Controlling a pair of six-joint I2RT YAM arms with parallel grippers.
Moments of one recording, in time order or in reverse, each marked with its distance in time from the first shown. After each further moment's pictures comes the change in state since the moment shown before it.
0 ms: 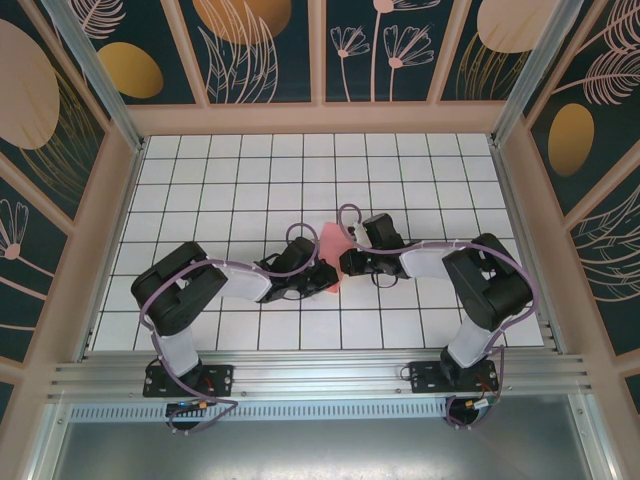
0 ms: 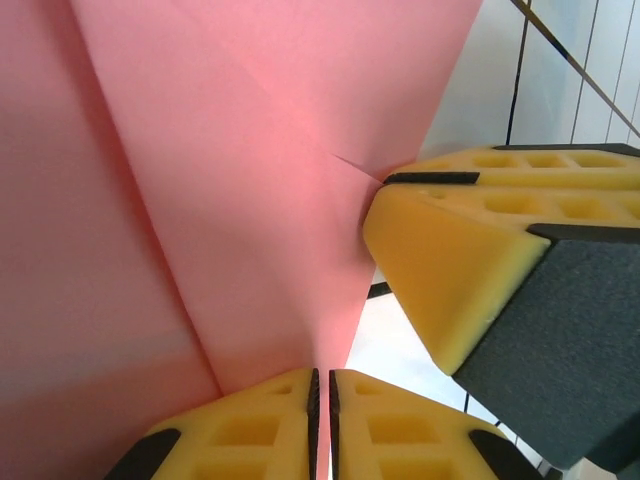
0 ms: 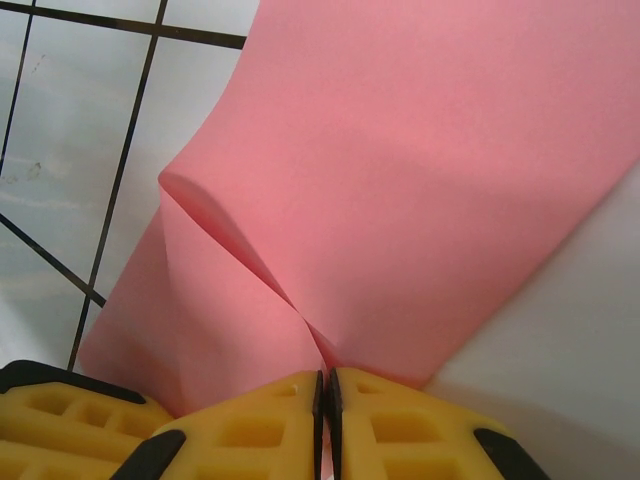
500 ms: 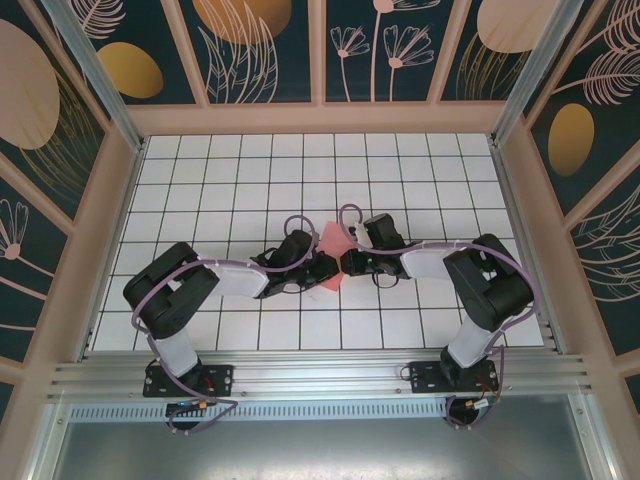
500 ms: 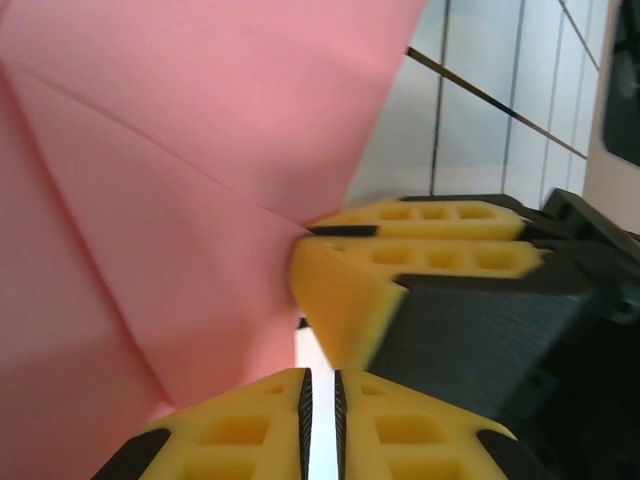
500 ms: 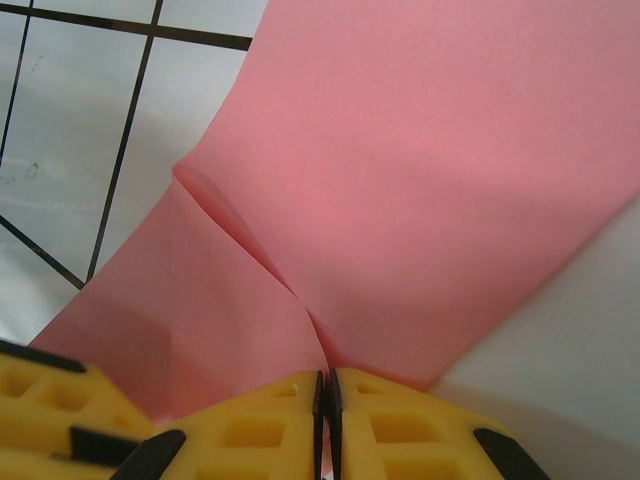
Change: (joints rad) left arm 0.020 -0.048 0.023 -0.006 -0.003 0.016; right arm -0.004 -0.005 -0.007 0.002 0.000 0.000
